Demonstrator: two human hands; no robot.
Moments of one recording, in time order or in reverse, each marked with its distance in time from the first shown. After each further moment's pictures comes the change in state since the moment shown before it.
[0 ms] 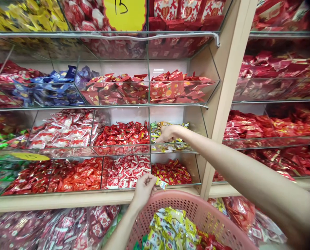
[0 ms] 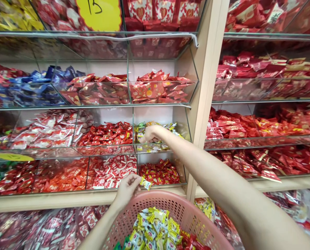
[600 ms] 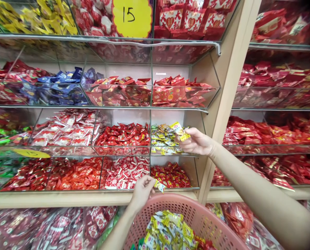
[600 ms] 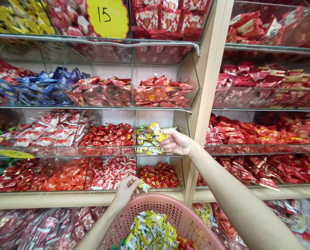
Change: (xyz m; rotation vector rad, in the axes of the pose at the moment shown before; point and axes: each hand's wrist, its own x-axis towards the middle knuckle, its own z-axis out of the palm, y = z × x) left_hand 0.000 -0.002 0.001 0.024 0.015 0.016; right_hand -0.073 0.065 0.021 1.341 -0.254 -0.444
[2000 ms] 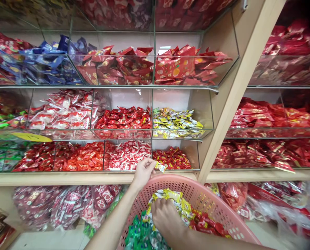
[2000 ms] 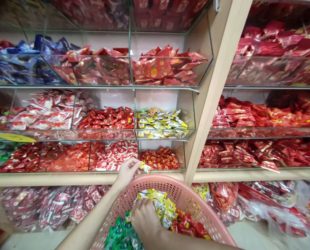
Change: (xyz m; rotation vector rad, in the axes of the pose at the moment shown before) left_hand -0.003 0.004 0.001 0.000 0.043 -0.020; right_hand -0.011 0.244 0.170 -1.970 0.196 0.157
